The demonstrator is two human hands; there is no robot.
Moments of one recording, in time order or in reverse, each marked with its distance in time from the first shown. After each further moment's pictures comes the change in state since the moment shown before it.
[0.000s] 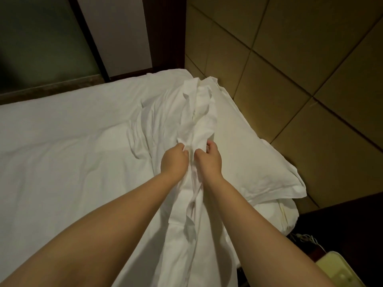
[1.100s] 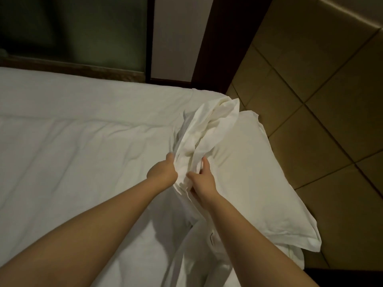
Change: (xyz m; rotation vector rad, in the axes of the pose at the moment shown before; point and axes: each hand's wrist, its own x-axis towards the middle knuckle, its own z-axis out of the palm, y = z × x) left_hand -0.016 -0.140 -0.108 0.102 -0.130 -0.261; right_hand -0.064 0.003 0.130 -0.283 -0.360 -0.051
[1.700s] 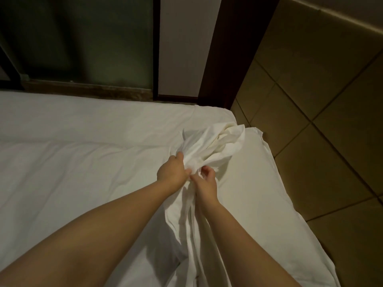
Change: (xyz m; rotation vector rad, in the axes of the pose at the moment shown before) left_hand 0.073 0.090 -0.009 0.031 0.225 0.109; right_hand 0.088 -0.020 -0.057 0.257 0.044 -0.022
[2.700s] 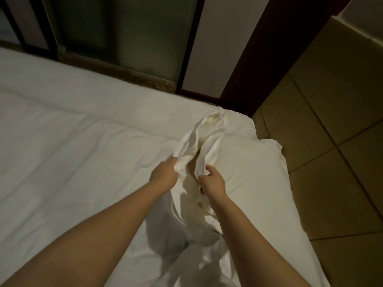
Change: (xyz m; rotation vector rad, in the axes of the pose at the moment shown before) left_hand -0.042 -0.095 -0.013 -0.167 -0.047 -0.185; right_hand -0.037 -0.023 0.047 -0.468 -0.126 0.074
